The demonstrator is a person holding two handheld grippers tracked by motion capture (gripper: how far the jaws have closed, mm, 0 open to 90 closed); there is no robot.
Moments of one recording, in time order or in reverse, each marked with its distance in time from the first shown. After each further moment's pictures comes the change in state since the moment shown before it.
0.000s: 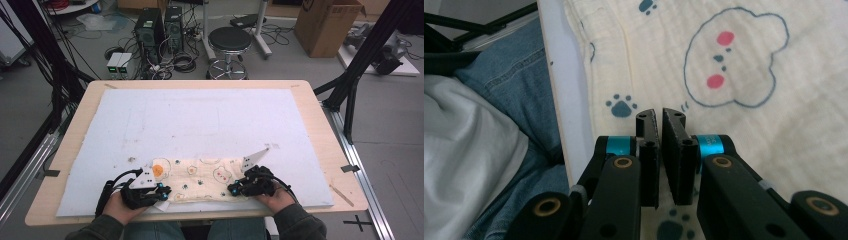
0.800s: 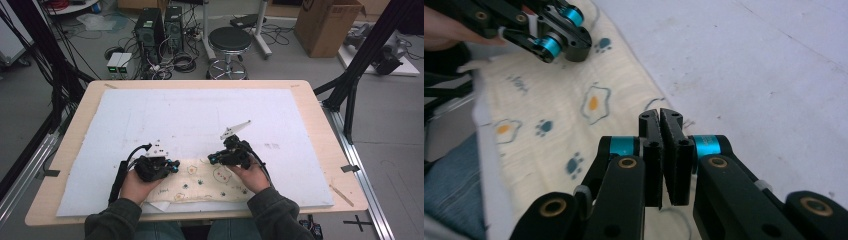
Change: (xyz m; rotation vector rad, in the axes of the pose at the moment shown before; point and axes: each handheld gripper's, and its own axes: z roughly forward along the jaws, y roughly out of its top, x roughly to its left) left arm 0.043 0.046 0.030 -0.022 0.133 -0.183; right arm -0.036 0.081 0.025 -0.107 -0.100 0.128
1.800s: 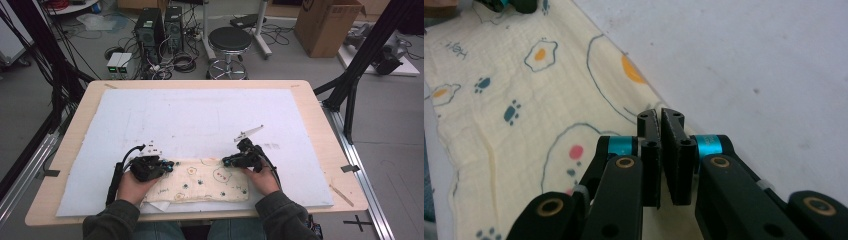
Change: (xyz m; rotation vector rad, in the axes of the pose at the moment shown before) left arm 0.016 -0.019 0.003 -0.004 0.012 -0.061; right arm -0.028 -0.039 -0.014 0.039 -0.066 0.107
